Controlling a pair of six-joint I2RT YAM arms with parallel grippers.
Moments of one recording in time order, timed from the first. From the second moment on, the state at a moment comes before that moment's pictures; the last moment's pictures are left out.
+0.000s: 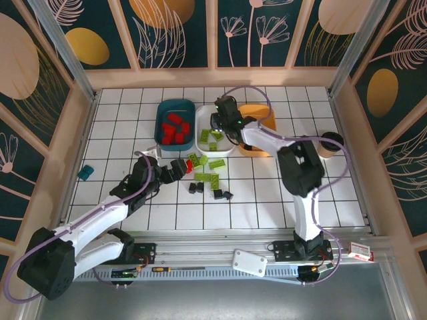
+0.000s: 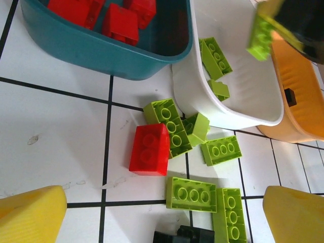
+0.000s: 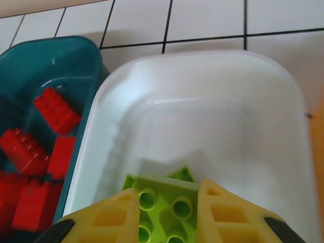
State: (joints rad) left arm -0.52 1.02 0.44 0.01 -0.01 -0.76; right arm 0.61 2.09 1.61 -0.21 0.14 0.45
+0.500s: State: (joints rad) left arm -0.52 0.99 0.43 -0.04 0.00 -0.77; right arm 0.55 2.40 2.07 -0.41 0.16 0.44
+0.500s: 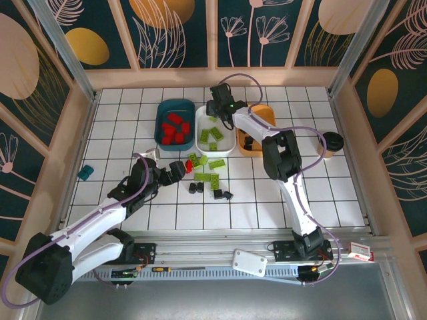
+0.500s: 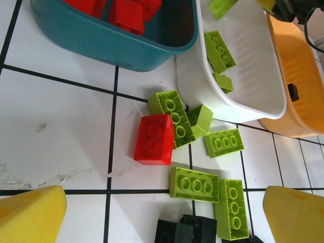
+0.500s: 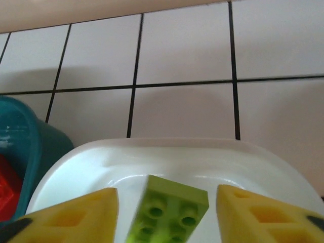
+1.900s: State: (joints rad) left arm -0.52 1.04 0.40 -0.03 0.05 -0.76; right arm 0.91 1.41 0.60 -0.13 -0.03 0.51
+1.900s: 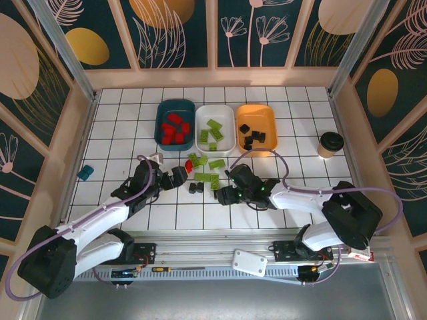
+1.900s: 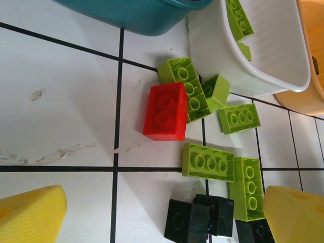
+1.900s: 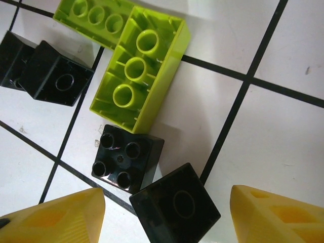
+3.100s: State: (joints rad) left arm -0.52 1.05 0.40 -0.02 0.07 -0.76; right arm 0.38 1.55 1.02 -0.12 0.04 0.49
